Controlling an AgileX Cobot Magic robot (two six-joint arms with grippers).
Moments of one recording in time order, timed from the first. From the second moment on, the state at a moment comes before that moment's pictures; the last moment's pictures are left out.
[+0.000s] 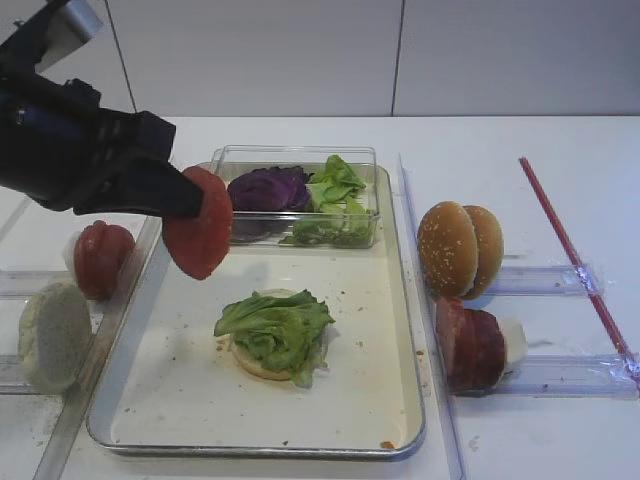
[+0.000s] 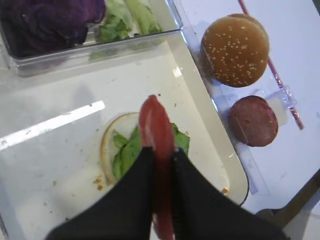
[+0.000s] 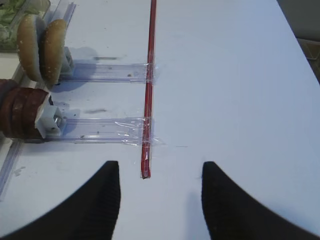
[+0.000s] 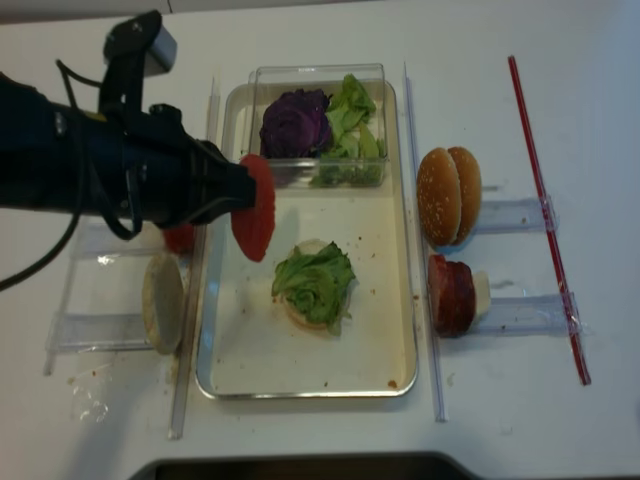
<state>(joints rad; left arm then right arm) -0.23 1.27 -0.92 -0.79 0.81 0.48 -0.03 -0.02 -0.47 0.07 1.14 -0.02</state>
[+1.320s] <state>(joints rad) -0.07 1.59 -0.84 -1.39 1.15 0.94 -0.03 -0.02 -0.47 0.07 1.14 -0.02</state>
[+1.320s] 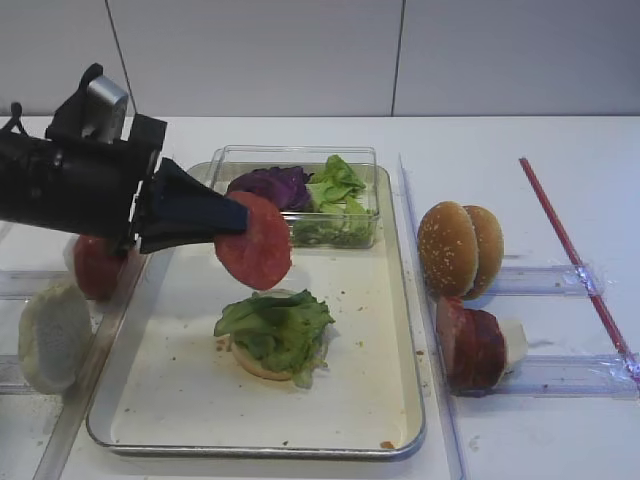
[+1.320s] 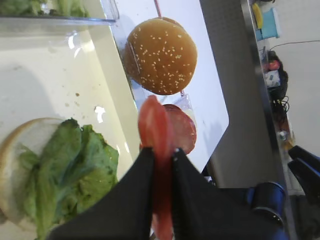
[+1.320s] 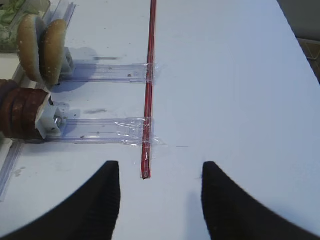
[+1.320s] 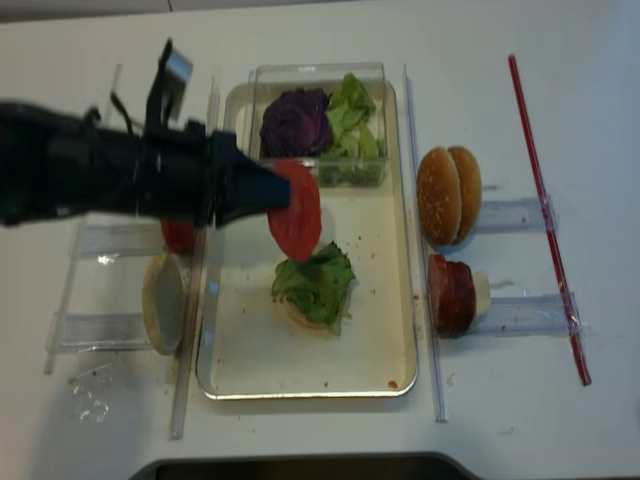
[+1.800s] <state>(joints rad) -0.07 1.64 -0.77 -1.46 1.16 0.96 -0.03 -0.02 -0.47 0.07 1.14 -0.02</state>
